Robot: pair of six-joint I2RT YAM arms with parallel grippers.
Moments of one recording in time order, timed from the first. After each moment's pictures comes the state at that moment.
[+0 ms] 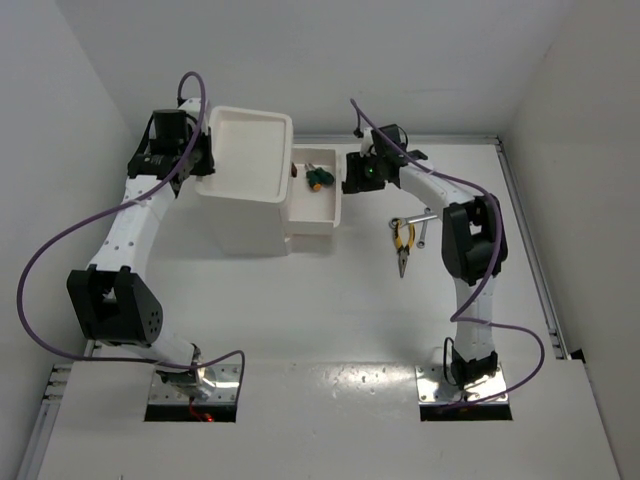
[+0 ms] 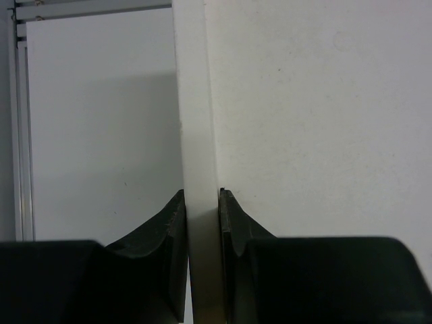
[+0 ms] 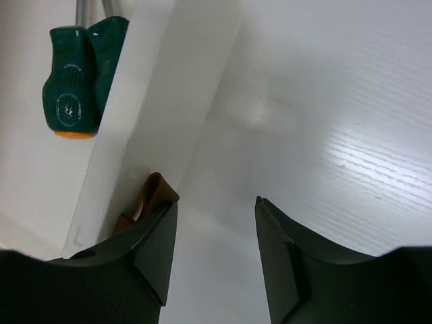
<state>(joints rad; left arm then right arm) -0.04 1.53 1.49 -0.52 0.04 0.02 0.32 2.13 1.69 -0.41 -0.29 0.13</state>
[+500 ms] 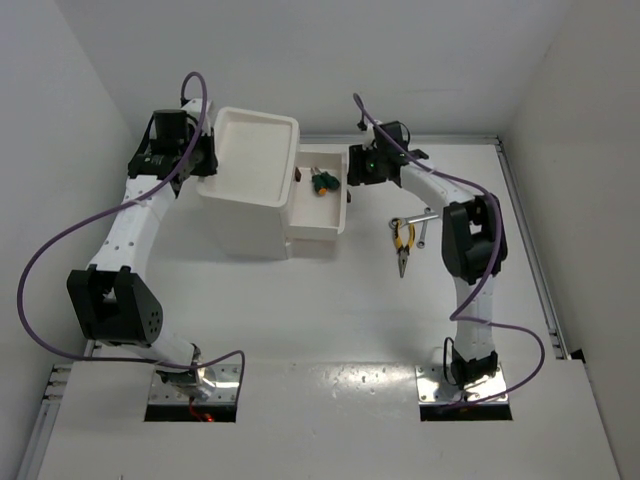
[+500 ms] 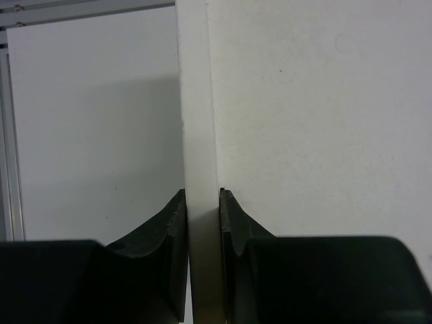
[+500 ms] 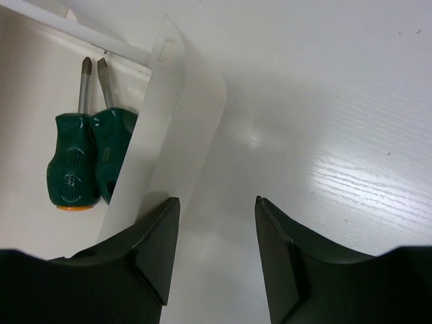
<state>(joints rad) -0.04 1.53 1.49 -0.52 0.08 0.03 0.32 2.14 1.69 -0.31 -0.21 0.15</state>
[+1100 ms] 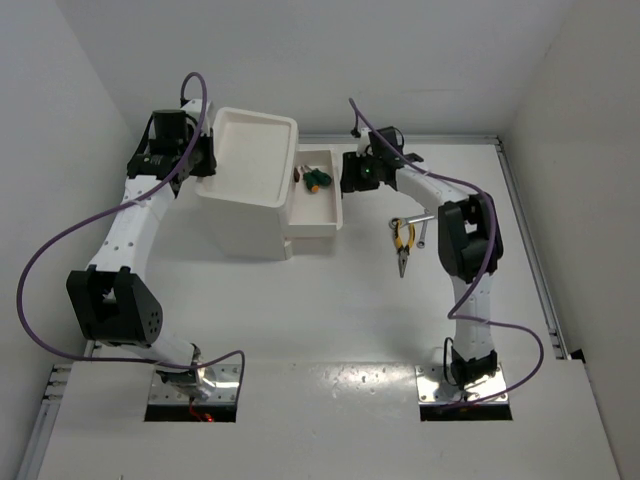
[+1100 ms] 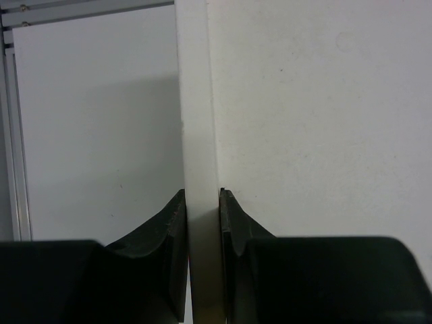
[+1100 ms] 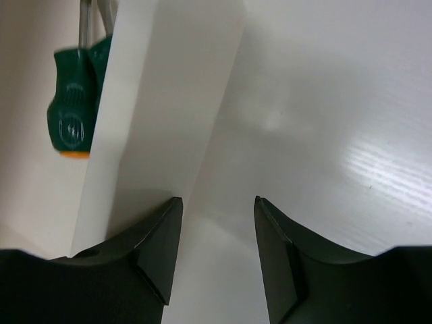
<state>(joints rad) -0.04 1.53 1.49 -0.53 0.08 0.05 0.33 2.17 1.70 -0.30 -0.32 0.18</state>
